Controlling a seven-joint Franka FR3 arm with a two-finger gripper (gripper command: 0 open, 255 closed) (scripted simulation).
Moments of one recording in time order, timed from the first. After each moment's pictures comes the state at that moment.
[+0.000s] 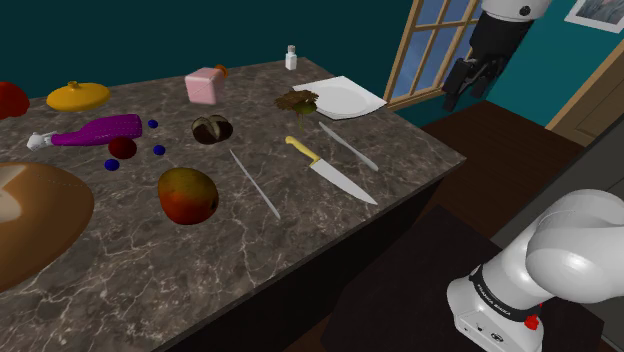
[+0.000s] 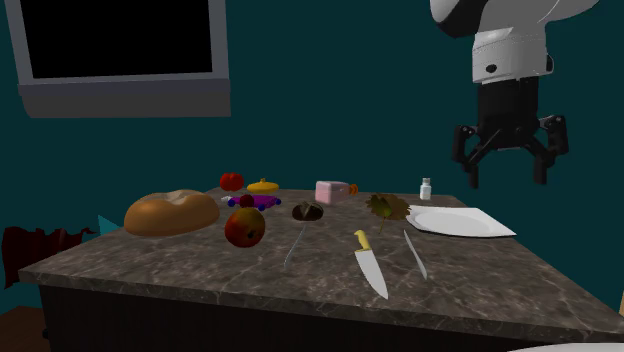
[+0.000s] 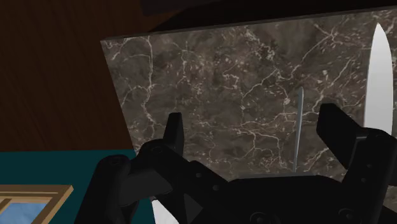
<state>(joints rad) -0.01 -0.82 0.00 -2.35 -0.12 1.54 0.11</state>
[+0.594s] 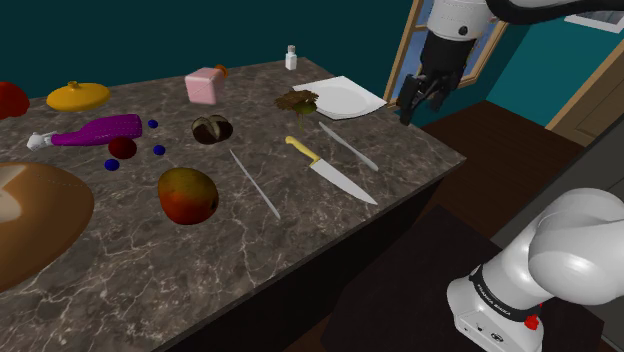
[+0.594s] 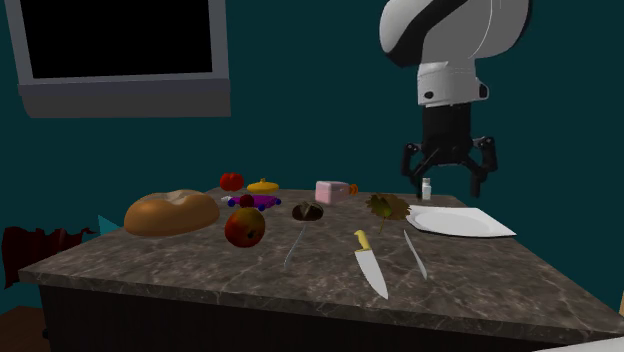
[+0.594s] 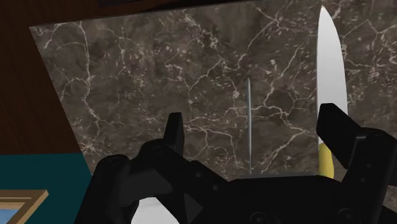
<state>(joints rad) 0.03 -0.68 0.11 -2.34 -0.03 1.65 0.24</state>
